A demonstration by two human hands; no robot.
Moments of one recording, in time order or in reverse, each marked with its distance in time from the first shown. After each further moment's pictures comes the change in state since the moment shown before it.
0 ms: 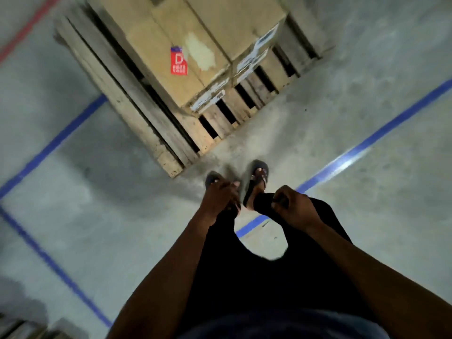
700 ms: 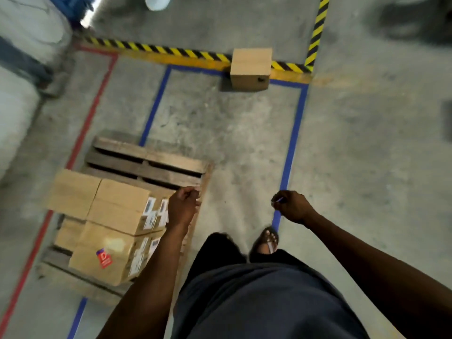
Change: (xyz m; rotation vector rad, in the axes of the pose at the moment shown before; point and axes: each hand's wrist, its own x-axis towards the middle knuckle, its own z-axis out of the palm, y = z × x) left_hand -0.082 0.360 0.376 0.389 0.159 0.553; right_hand -0.090 0.249 -0.407 0.521 0.410 0.172
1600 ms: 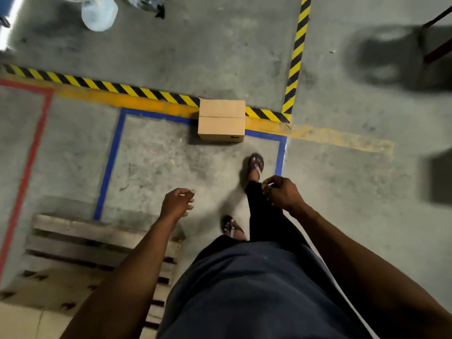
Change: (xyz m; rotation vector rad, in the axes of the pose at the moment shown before) left_hand 0.426 0.384 0.235 0.193 -0.243 -0.173; right_hand 0.459 -0.142 -0.365 0.335 0.163 0.191
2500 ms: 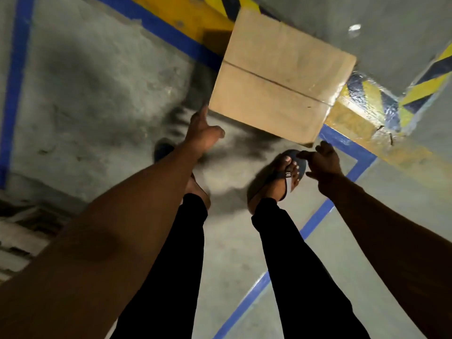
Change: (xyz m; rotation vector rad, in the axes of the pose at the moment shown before) left_hand 0.641 0.045 0.135 0.056 -0.049 -0.177; right_hand 0.635 0.042 0.162 0.082 0.014 0.494
